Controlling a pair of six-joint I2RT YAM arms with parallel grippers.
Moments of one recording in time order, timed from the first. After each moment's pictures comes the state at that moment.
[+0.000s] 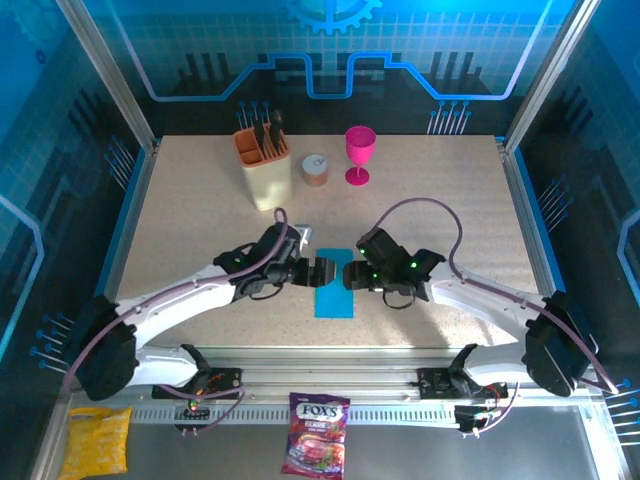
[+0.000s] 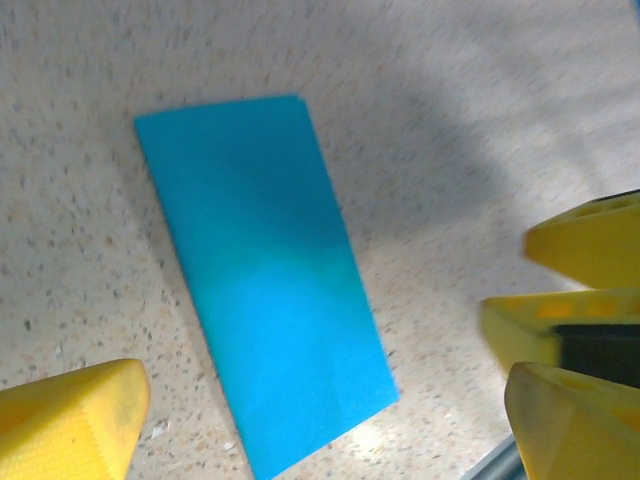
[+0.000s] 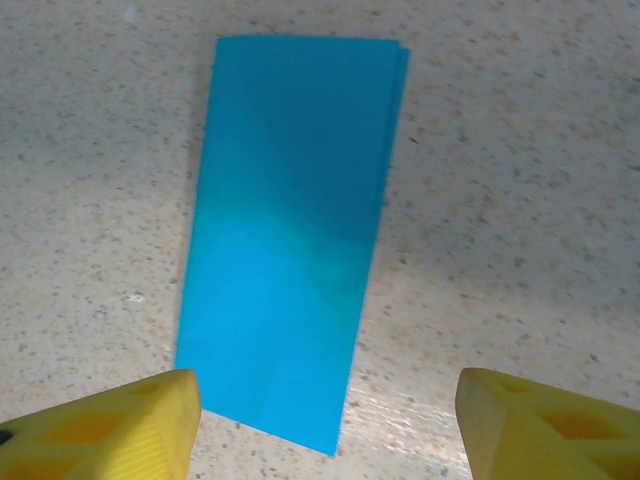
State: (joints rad) left arm -0.73 1.32 0.82 -0.34 0.09 -0.63; right arm 0.78 1.29 0.84 -0.57 0.07 0.72
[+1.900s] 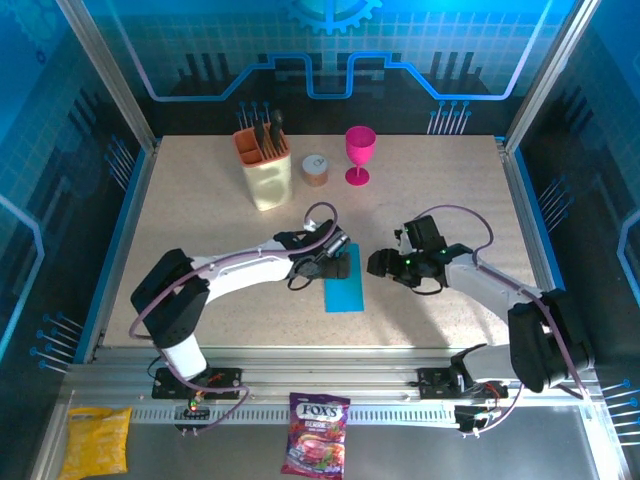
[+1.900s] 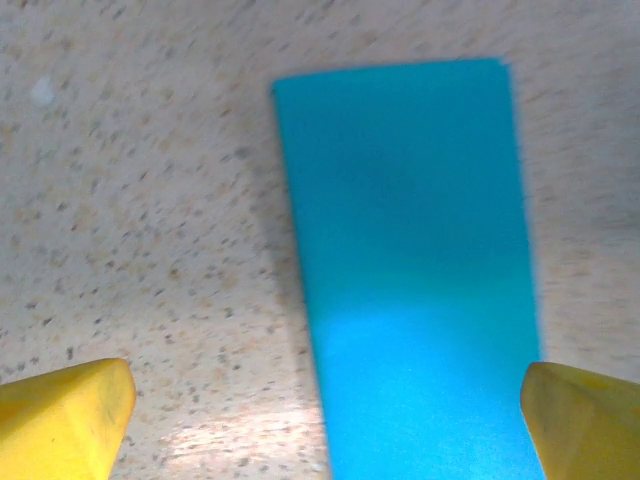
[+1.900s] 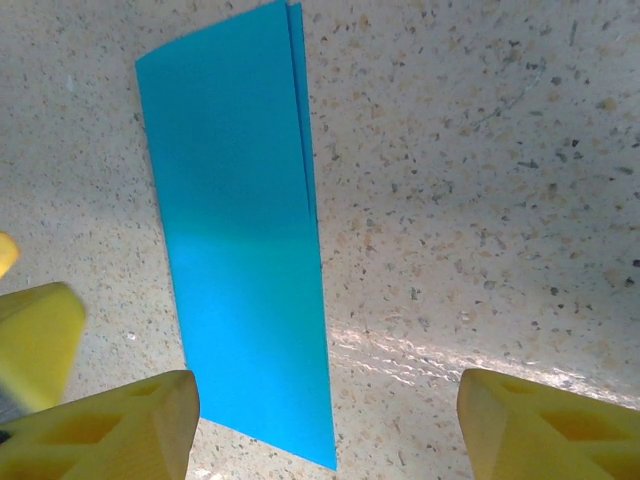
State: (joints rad) left arm -0.82 1.71 1.16 -0.56 -0.19 -0.76; right arm 0.37 1.33 0.70 -0.41 -0.37 0.62
